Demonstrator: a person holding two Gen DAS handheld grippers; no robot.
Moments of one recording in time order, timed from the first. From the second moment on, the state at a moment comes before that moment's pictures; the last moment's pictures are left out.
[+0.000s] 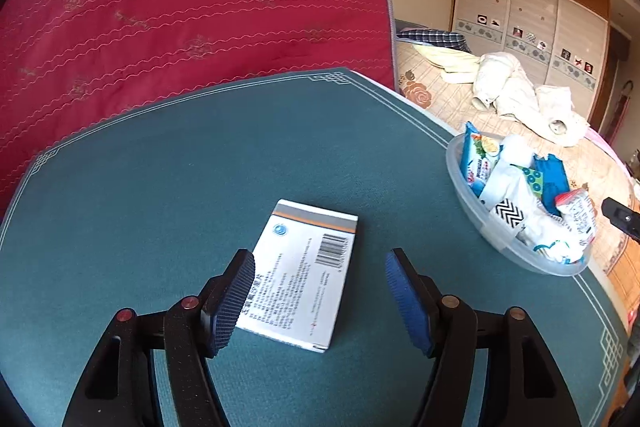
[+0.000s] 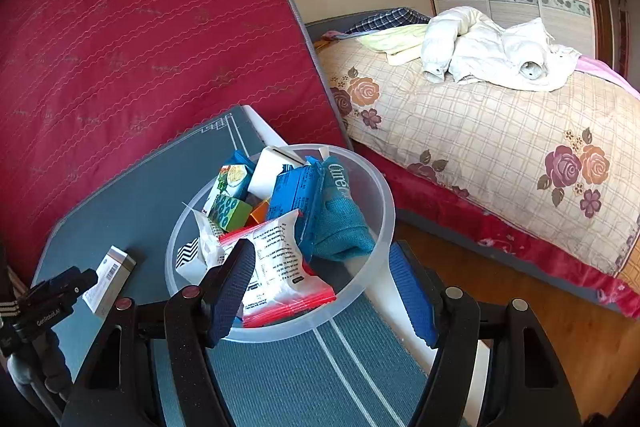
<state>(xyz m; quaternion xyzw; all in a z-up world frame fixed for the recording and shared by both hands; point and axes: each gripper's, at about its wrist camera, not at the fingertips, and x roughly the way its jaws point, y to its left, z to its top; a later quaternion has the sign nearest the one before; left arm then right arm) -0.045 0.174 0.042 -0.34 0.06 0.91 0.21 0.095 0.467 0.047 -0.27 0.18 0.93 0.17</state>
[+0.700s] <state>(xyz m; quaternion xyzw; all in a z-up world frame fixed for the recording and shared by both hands) -0.077 0.185 0.011 -0.41 0.11 0.88 0.20 0.090 0.455 0.038 -0.29 0.18 0.93 0.14</state>
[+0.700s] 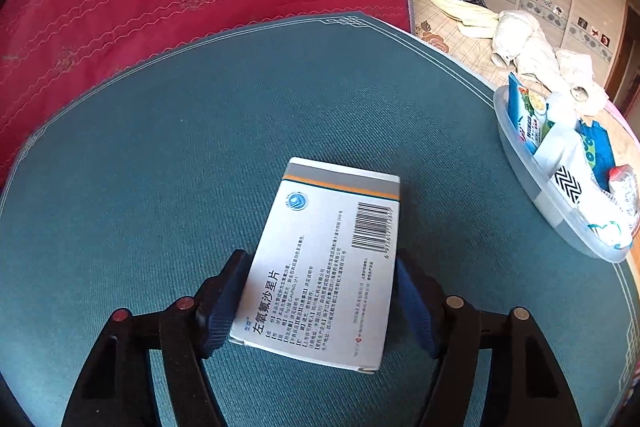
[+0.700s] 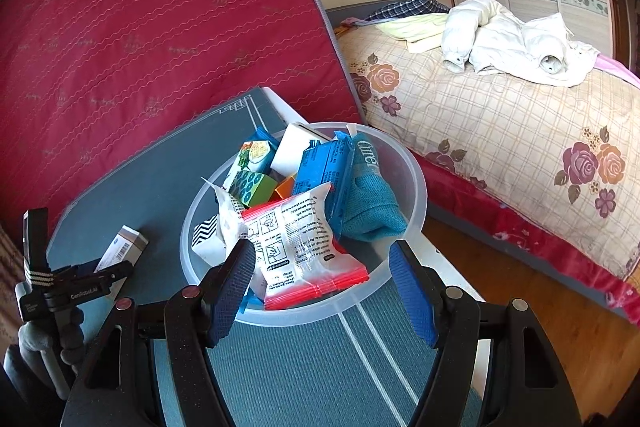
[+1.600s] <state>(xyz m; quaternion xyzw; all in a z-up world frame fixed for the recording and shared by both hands) -0.056 0.336 0.078 -0.38 0.07 0.85 0.36 0.096 0.484 0.041 -0.27 0.20 0.93 0.13</state>
